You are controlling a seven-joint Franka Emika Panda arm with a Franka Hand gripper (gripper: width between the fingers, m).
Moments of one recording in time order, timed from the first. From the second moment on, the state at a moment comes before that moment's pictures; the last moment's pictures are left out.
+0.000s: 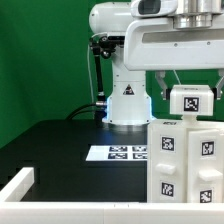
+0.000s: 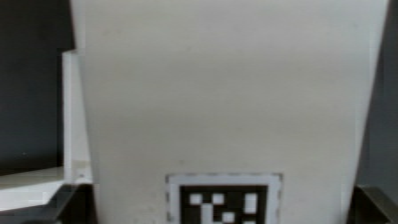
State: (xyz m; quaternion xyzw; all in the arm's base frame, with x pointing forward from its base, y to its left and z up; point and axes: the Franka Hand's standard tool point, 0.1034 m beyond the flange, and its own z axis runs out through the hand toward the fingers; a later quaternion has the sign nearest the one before) arm 0.595 0.092 0.171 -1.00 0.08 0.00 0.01
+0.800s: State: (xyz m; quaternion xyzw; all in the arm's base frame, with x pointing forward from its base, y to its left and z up) arm 0.596 0.090 0.157 -1.00 0.08 0.00 0.01
